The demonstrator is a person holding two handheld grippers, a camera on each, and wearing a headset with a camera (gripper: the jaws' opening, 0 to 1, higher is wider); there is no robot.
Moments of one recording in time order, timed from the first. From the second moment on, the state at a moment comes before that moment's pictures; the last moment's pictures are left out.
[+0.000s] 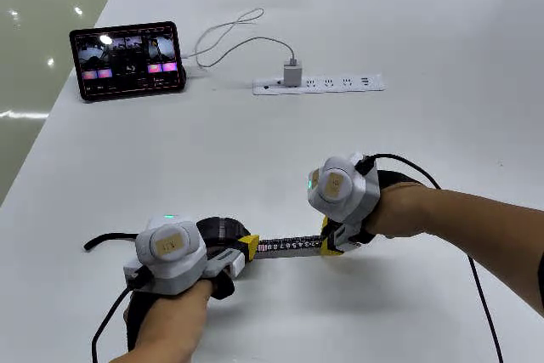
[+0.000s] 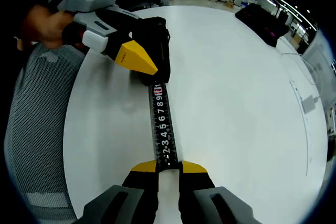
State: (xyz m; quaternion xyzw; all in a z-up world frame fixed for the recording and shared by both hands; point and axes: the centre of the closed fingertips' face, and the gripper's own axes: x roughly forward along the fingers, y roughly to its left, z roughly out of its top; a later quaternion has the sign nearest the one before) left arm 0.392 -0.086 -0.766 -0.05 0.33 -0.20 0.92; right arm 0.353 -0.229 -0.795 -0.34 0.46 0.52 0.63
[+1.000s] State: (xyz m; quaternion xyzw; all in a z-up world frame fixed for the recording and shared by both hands) left arm 0.391 -0.086 -0.765 -0.05 0.33 -0.20 0.92; right arm 0.356 -0.218 -0.795 -0.33 0.47 0.51 0.64
